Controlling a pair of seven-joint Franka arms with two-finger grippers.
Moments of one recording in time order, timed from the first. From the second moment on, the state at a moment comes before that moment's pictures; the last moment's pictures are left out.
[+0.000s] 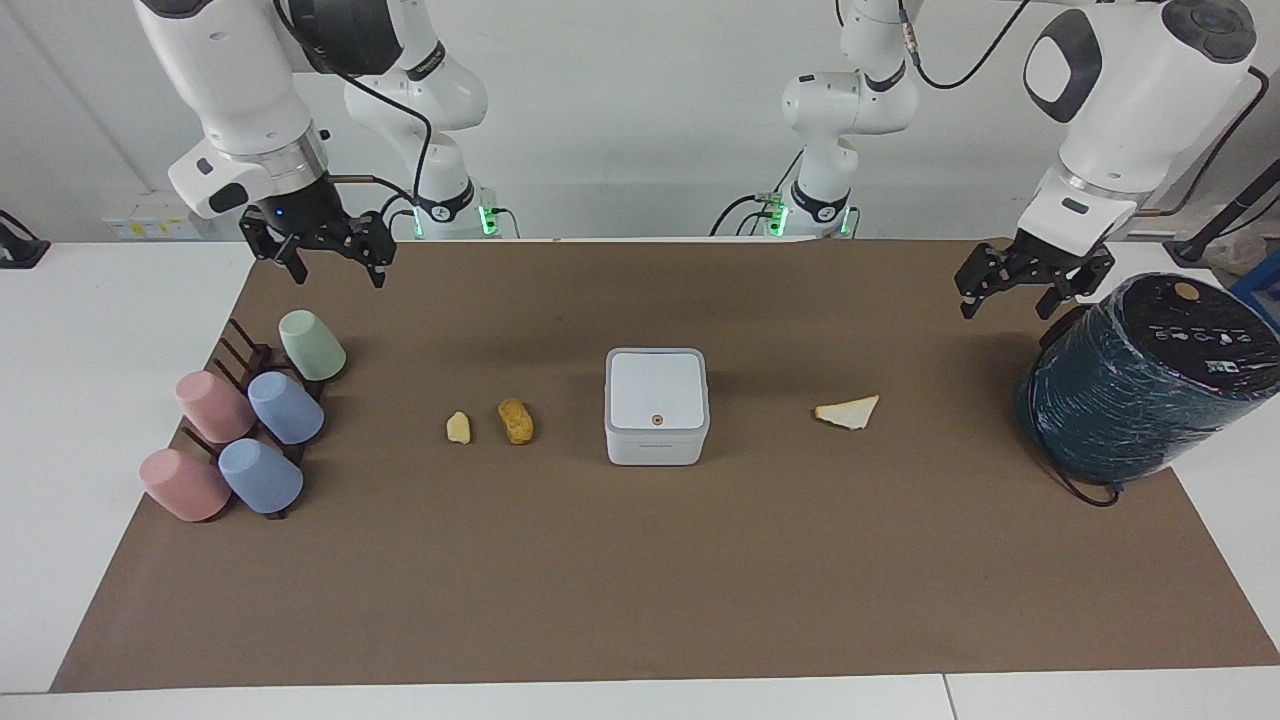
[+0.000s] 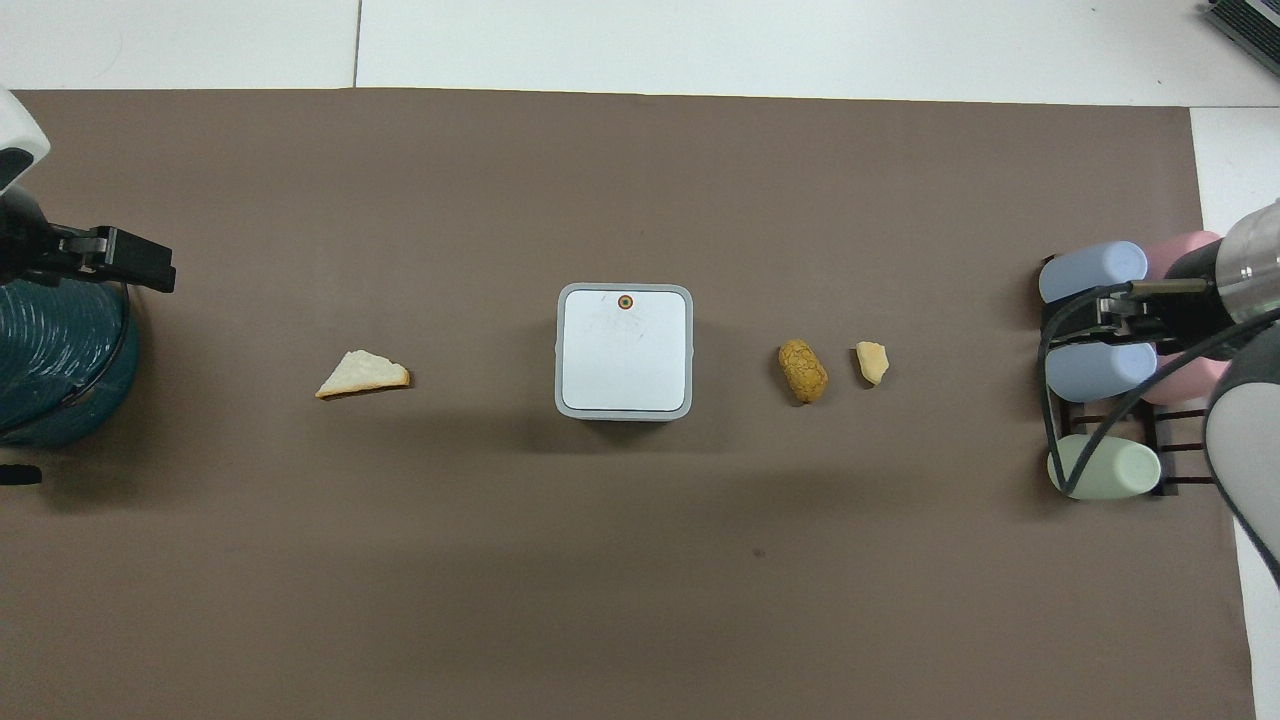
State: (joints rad) left arm -0.11 0.08 0.06 -1.54 0.02 1.66 0.06; right arm 0.01 -0.03 0.05 -1.65 -0.03 1.60 0.13
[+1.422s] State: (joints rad) left arm -0.11 0.08 0.05 -1.54 0.02 1.63 0.06; right arm 0.01 -0.03 0.05 -1.65 -0.03 1.60 0.13
